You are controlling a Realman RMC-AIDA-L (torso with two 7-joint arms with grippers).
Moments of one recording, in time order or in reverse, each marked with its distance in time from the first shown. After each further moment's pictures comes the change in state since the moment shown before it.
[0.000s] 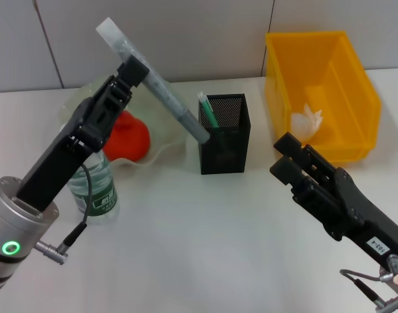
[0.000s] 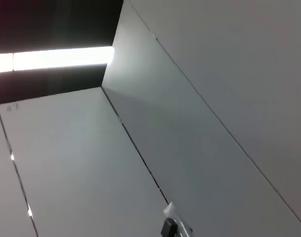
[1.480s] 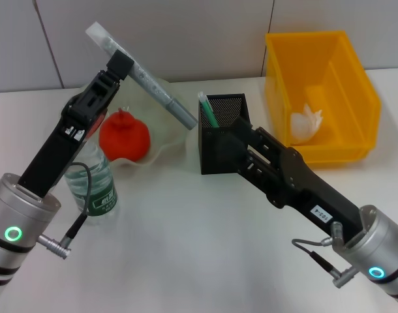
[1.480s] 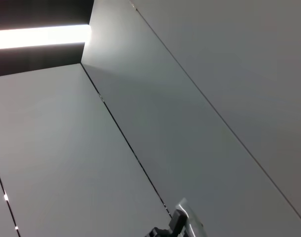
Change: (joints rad) left arm 0.009 0.000 0.115 0.018 -0.205 -0.127 -0.163; right arm 0.133 0.001 0.055 -0.100 -0.010 0.161 -0.044
